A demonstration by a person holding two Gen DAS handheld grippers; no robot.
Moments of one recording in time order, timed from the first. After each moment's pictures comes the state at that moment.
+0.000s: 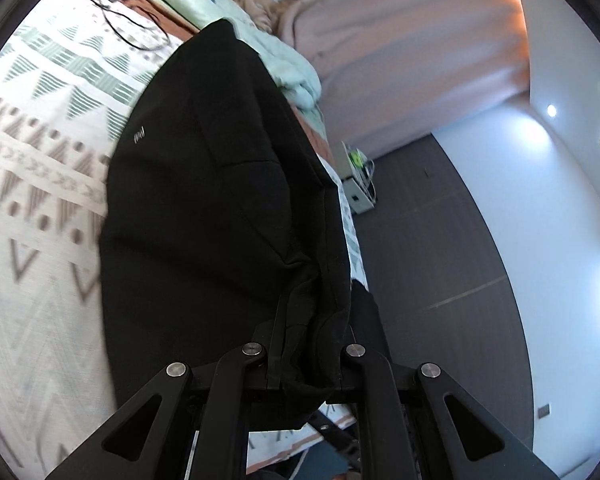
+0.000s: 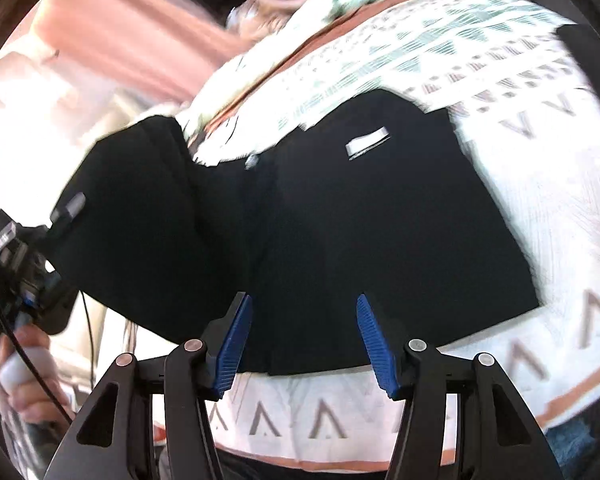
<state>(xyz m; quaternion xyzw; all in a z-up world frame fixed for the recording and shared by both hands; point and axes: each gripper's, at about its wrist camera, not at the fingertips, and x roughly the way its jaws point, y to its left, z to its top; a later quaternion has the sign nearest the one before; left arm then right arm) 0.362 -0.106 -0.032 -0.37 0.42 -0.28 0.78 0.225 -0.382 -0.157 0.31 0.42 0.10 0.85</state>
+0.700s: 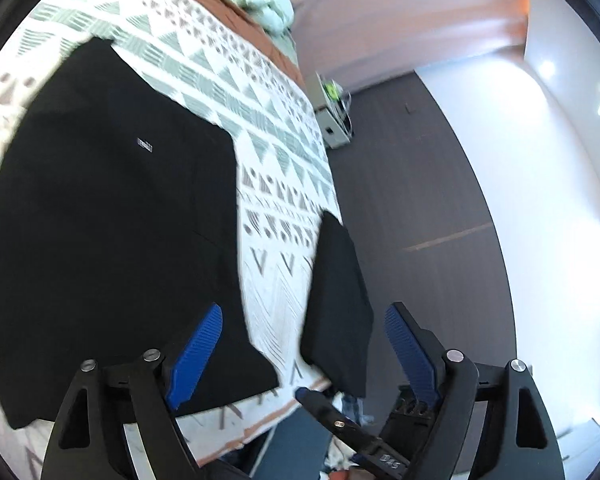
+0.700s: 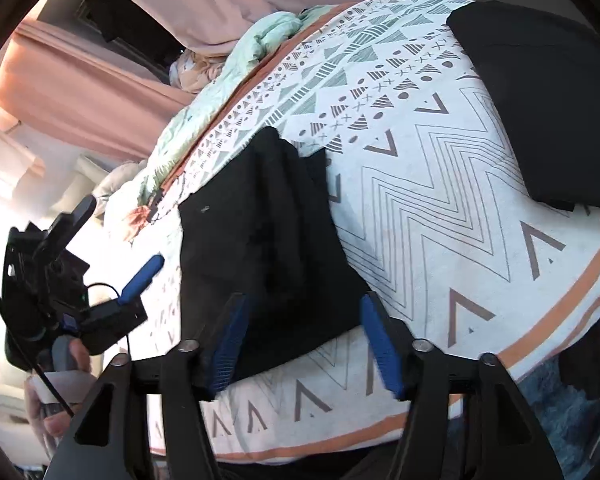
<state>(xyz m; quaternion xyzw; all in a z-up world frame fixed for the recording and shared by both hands) 0.375 -0.215 -0.079 -0.36 0.48 -0.35 0.72 0.177 -0.480 -0.165 0.37 0.40 0.03 0.84</state>
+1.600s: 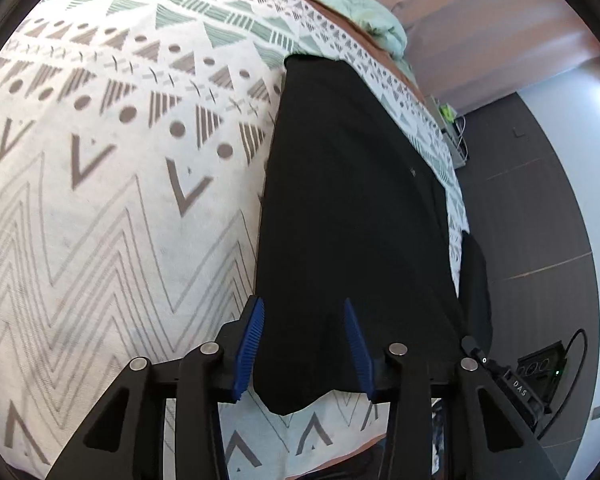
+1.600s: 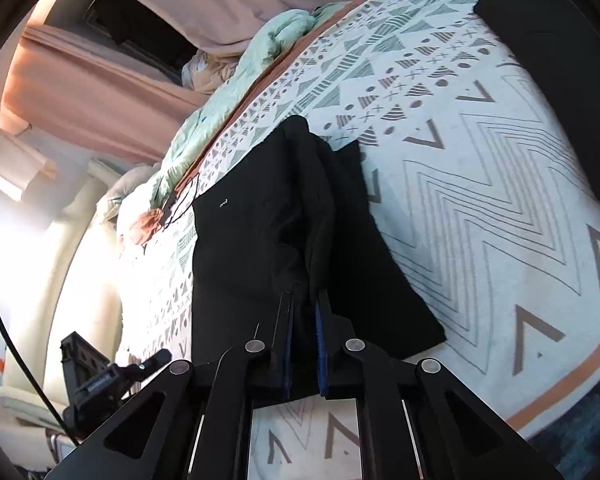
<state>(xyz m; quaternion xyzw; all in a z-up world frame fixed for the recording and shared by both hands) 0.335 -0.088 -0.155 -0.29 0.54 -0.17 0.77 0.205 -0.459 -0.190 0.39 0.39 0.05 0.83</state>
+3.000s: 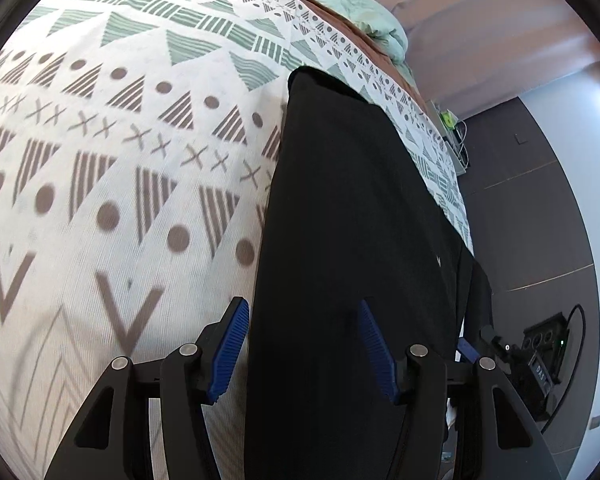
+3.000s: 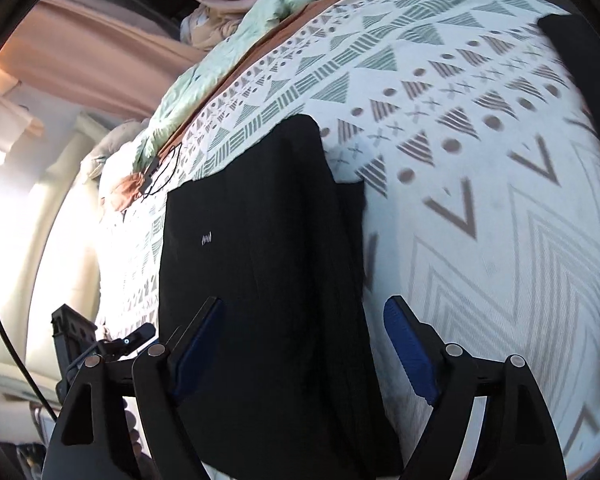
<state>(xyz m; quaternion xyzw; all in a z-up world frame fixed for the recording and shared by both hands) 0.424 -0.099 -0.165 -0.29 0.53 -0.18 0.78 0.322 -0.493 -0.196 0.32 0.47 0.09 0.82</state>
